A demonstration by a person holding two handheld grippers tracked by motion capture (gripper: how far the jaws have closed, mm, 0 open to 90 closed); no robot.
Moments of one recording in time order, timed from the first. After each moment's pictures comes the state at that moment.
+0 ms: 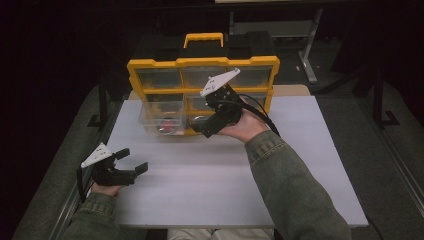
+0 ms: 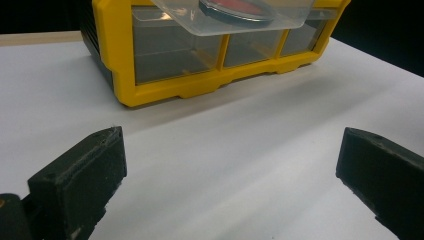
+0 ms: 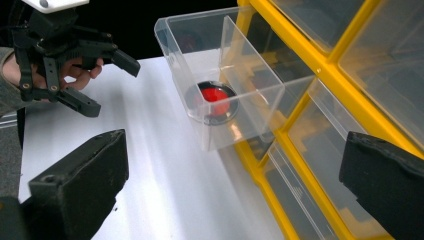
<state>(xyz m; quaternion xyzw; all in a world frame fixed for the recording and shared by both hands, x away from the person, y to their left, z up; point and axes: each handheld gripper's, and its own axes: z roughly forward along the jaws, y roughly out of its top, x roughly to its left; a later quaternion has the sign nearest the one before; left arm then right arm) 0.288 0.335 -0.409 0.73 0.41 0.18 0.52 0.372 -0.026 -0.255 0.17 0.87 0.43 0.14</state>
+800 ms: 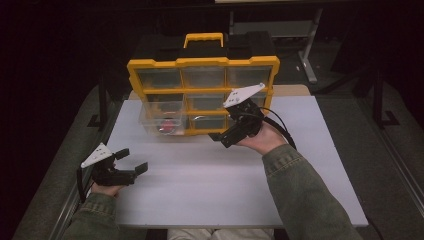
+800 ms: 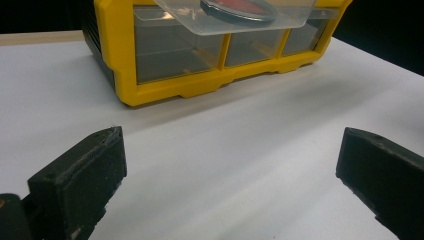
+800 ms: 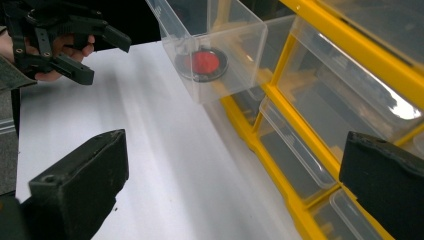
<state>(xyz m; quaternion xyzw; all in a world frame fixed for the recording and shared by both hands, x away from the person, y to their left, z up) 0.287 0.335 -0.409 0.73 0.41 0.18 0.52 0.358 -0.070 -0.283 0.20 0.86 0.44 0.13</state>
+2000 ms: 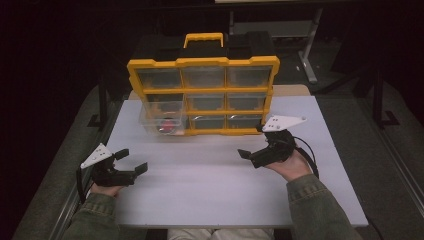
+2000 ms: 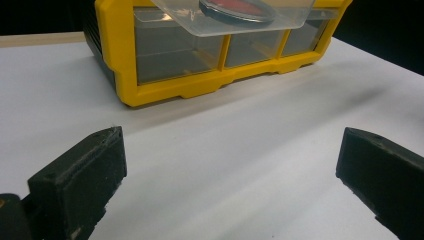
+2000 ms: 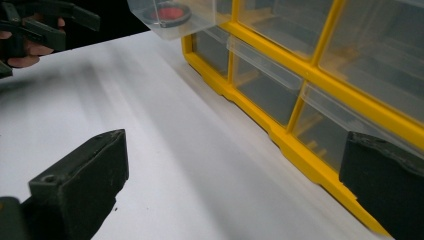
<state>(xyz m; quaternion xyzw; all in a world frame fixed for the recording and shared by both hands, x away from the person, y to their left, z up) 0.285 0.335 -0.409 0.73 0.41 0.18 0.52 0.323 -0.146 -0.347 0.28 0.81 0.49 0.15</state>
